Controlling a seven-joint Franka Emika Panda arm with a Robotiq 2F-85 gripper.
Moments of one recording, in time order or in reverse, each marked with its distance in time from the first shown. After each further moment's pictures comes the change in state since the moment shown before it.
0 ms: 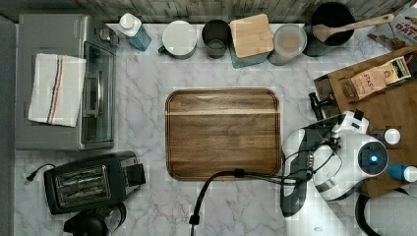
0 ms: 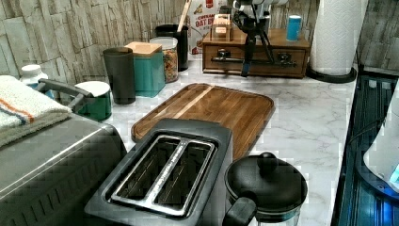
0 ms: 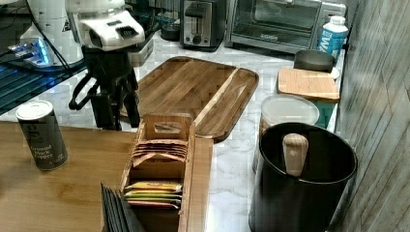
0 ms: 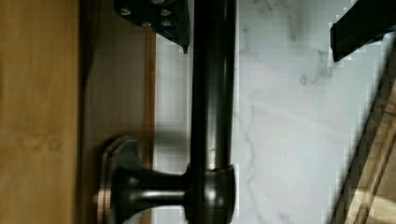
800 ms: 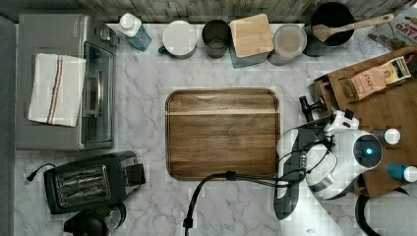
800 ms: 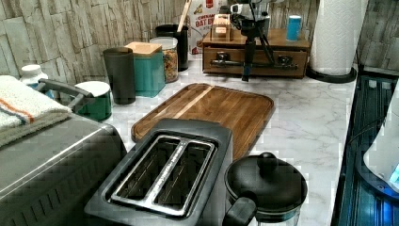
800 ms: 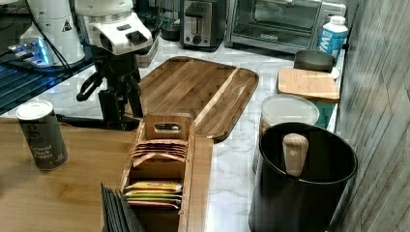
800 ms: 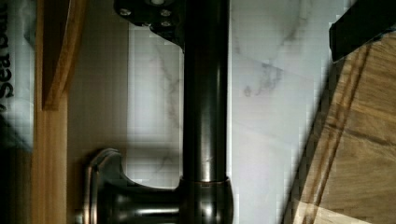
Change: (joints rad) arm 0.070 -0.029 -0.040 -0.012 -0.037 -0.126 0.103
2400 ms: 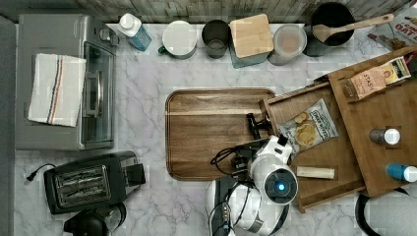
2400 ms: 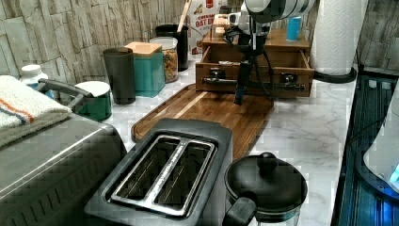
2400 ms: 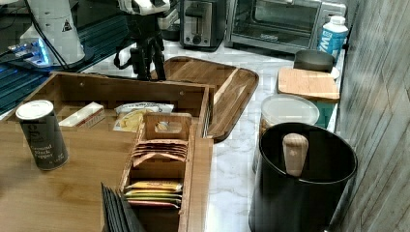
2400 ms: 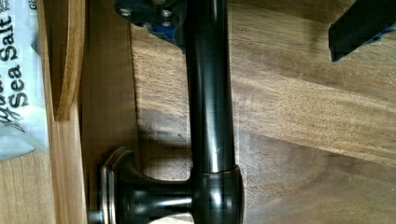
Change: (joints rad) arm 0.248 -0.311 0.052 -0.457 -0.145 0.283 0.464
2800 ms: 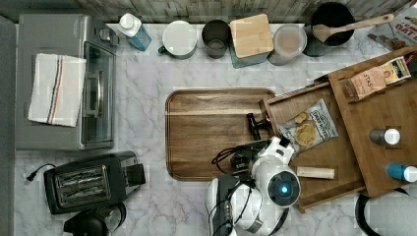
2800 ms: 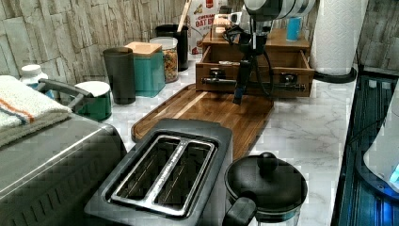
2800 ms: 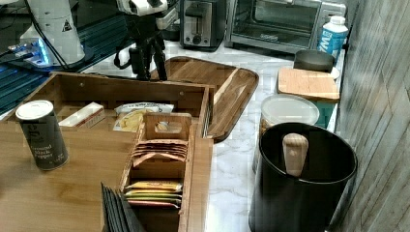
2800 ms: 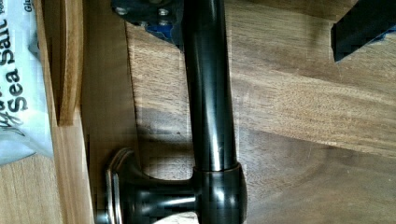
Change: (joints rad) arm 0.002 -0.002 0.001 -0.004 0.083 0.012 -0.043
